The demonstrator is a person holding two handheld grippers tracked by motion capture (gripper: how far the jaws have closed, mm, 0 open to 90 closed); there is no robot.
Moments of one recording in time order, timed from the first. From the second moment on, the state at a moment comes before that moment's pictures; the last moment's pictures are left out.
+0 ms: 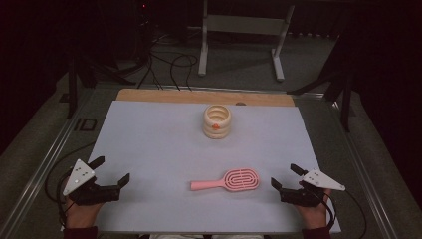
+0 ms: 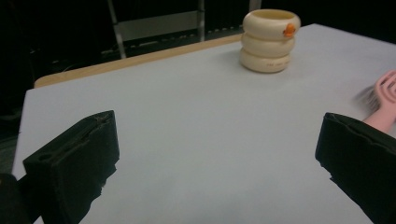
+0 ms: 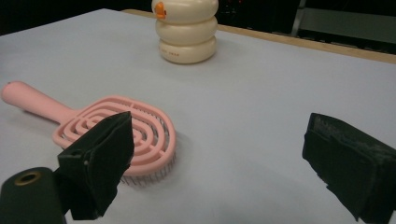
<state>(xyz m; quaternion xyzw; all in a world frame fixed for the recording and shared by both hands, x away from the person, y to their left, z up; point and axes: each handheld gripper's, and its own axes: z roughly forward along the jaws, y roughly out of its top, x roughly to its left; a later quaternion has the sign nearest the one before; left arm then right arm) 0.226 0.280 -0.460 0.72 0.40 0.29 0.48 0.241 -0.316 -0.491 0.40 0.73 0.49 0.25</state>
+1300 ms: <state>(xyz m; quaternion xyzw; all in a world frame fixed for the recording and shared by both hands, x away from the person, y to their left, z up) 0.226 0.258 -0.453 0.77 0.37 0.26 0.46 0.248 -0.312 -0.499 0.40 0.74 0.48 0.24</state>
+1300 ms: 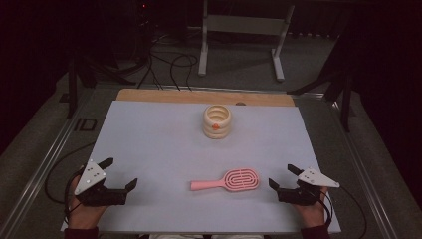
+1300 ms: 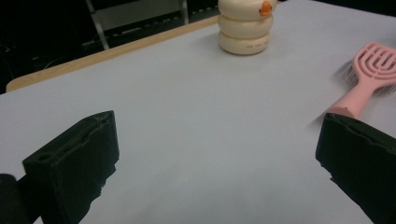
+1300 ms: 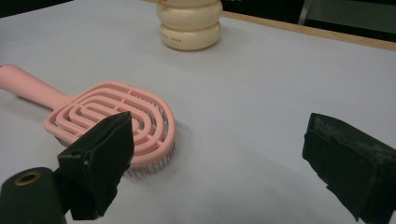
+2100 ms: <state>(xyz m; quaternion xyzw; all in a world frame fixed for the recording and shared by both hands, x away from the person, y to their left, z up) 0.229 0.234 -0.458 0.79 0.34 0.25 0.46 0.249 -0.306 -0.500 0.38 0.76 0.48 0.22</state>
